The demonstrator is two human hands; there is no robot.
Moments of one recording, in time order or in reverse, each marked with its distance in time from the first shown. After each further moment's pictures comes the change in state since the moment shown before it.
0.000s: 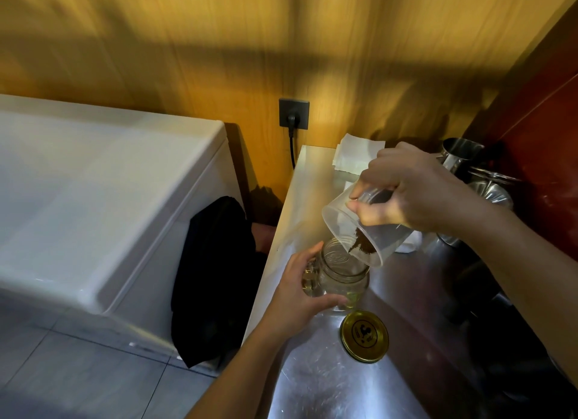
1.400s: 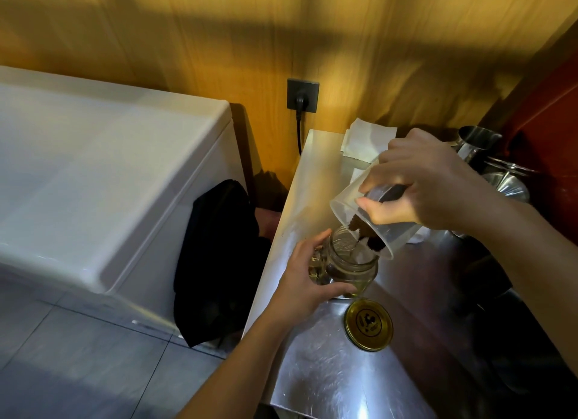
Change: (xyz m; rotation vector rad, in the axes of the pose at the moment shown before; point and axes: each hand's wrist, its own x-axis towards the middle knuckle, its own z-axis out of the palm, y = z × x) left_hand -0.003 0.006 0.002 0.010 0.004 -0.047; right_hand 0.002 0.005 0.008 -0.175 0.020 -0.259
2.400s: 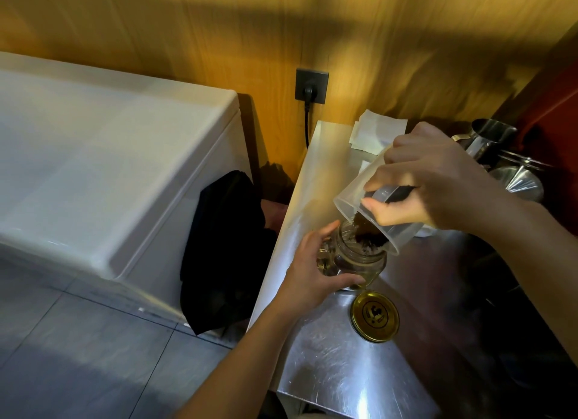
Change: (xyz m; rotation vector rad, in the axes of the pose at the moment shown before) left_hand 0.001 -0.001 0.001 0.029 0.010 0.012; right_hand 0.000 0.001 0.011 -0.062 0.029 -0.157
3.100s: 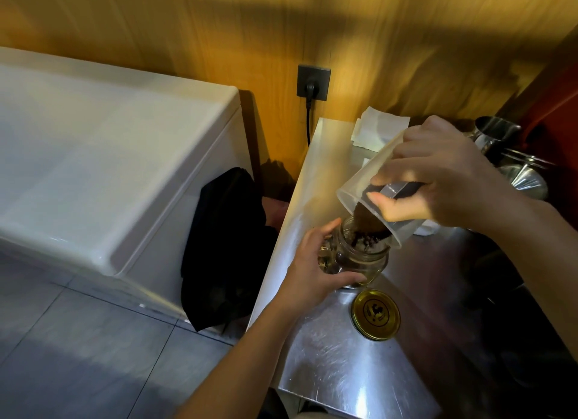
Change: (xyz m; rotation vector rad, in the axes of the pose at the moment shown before) left_hand -0.002 0.003 -0.001 -0.017 0.001 0.014; right_hand -0.004 0.005 0.002 -0.017 0.069 -0.001
